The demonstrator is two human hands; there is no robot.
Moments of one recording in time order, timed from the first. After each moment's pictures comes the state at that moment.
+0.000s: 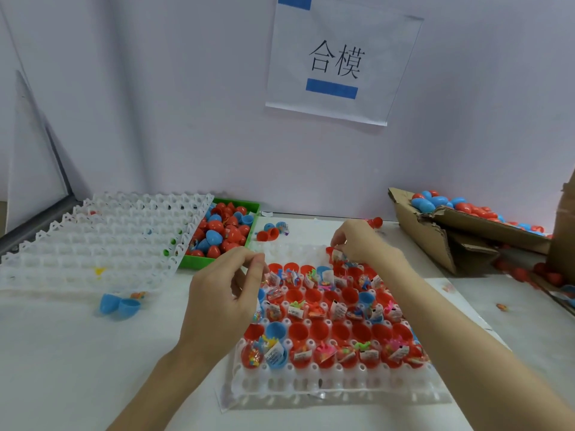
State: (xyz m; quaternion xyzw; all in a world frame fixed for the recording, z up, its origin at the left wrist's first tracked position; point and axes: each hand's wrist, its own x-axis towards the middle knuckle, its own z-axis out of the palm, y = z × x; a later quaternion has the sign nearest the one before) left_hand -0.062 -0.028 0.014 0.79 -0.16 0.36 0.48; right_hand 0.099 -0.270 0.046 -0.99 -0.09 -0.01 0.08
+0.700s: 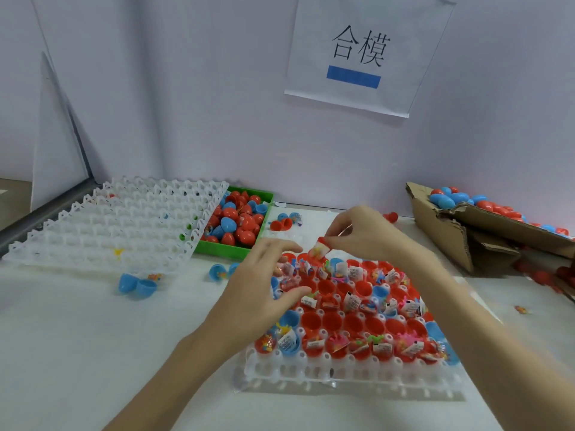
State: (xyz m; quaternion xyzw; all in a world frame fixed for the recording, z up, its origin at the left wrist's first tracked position) left_hand -0.058 -0.031 0.006 0.86 -0.19 0.18 0.44; right_hand 0.044 -0.237 0.082 -0.96 -0.16 0.00 0.22
